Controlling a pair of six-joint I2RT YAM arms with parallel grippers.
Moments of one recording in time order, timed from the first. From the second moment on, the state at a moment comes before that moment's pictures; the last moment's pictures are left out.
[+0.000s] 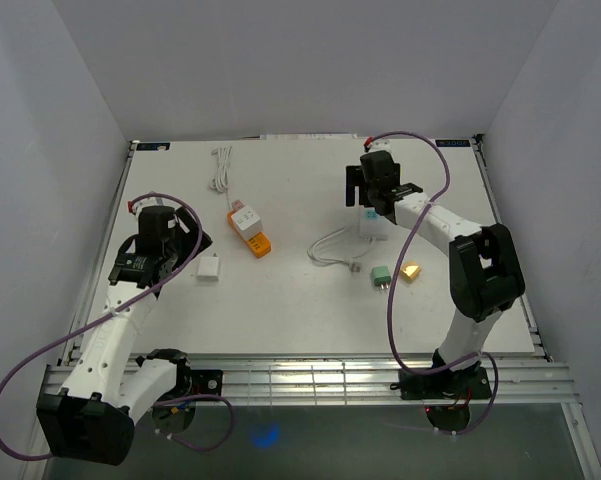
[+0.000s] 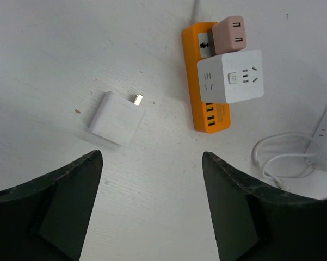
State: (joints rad) left arm -0.14 0.94 0.86 -0.63 -0.16 -0.68; right arm 0.46 1.75 1.29 -0.18 0.29 0.20
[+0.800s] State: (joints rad) left arm -0.14 0.81 0.83 -0.58 -0.12 -0.67; right arm 0.38 1.87 1.26 -0.30 0.31 0.35
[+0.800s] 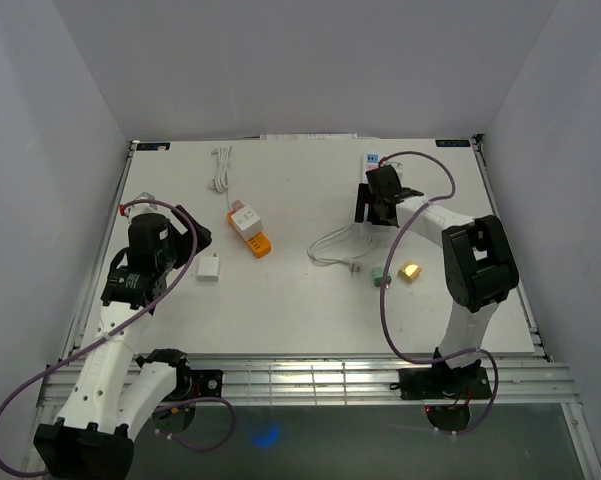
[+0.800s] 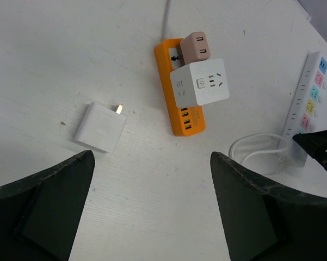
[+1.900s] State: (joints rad) left arm -0.14 0.84 0.83 -0.58 -0.09 -0.62; right arm 0.45 1.65 0.94 -0.18 0.21 0.46
